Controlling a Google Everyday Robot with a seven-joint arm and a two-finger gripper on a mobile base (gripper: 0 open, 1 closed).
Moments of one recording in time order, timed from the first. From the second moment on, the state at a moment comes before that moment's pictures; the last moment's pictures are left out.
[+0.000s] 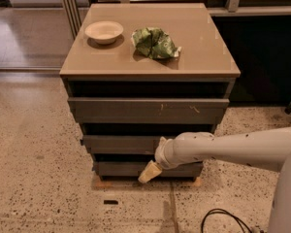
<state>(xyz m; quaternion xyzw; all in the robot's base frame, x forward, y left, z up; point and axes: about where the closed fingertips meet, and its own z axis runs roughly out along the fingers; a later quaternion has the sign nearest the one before) 0.554 -0.032 0.511 -0.49 0.82 0.12 0.28</state>
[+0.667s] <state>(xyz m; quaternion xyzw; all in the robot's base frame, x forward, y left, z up) 0.625 -0.071 0.495 -0.44 0.84 0.06 0.31</state>
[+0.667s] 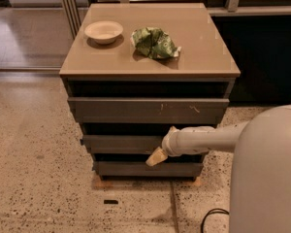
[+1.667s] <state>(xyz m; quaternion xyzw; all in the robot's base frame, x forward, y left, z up) 0.628 -0.065 0.460 -0.44 0.85 0.09 0.27</state>
